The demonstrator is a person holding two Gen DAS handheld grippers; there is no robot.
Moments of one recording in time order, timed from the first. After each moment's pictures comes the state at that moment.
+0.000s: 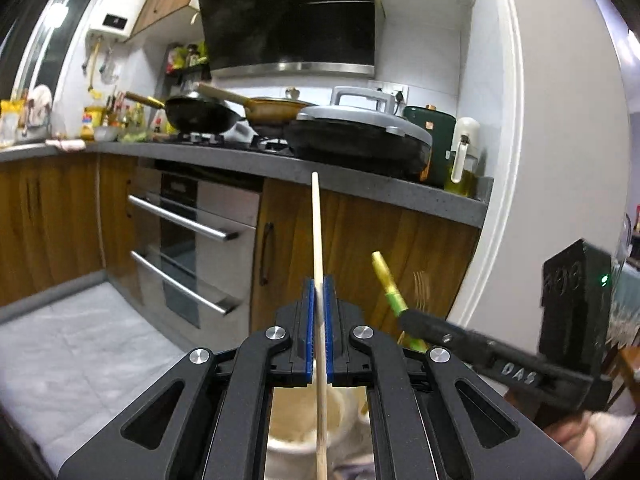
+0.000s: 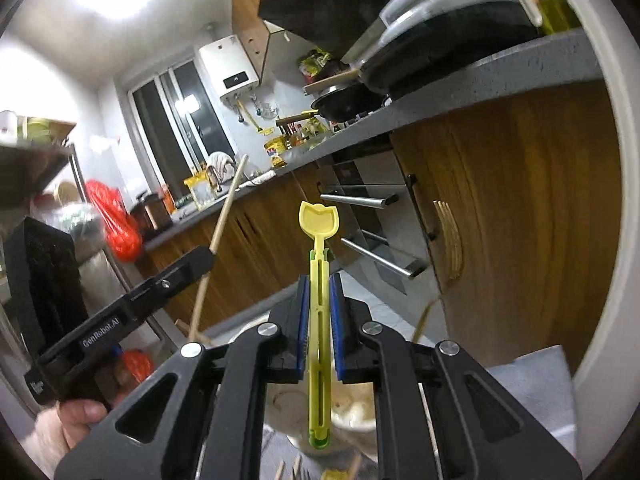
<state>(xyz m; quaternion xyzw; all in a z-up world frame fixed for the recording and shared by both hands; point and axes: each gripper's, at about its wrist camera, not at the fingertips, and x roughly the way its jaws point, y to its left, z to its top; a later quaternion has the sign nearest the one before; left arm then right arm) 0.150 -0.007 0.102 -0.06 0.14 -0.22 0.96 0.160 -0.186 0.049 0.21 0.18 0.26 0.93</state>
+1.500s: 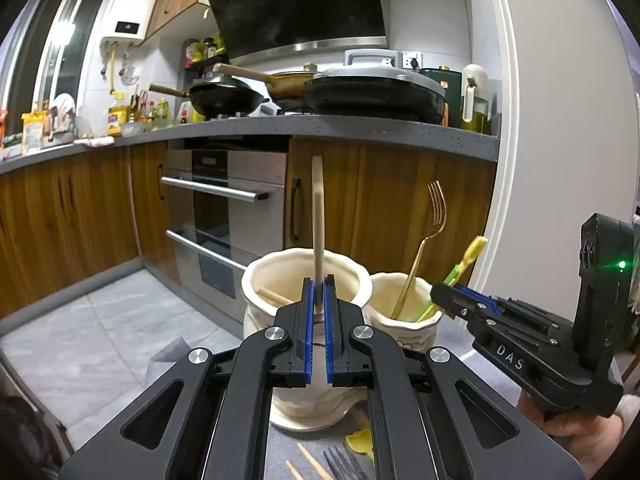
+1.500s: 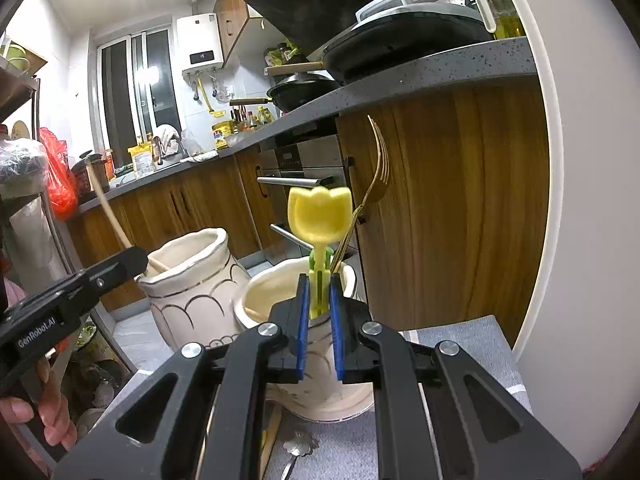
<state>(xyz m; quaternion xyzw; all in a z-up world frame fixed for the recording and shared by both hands) 0.094 -0.014 0.044 0.00 0.16 -0.15 0.97 0.117 -0.174 0.003 0.10 0.17 0.14 0.97</state>
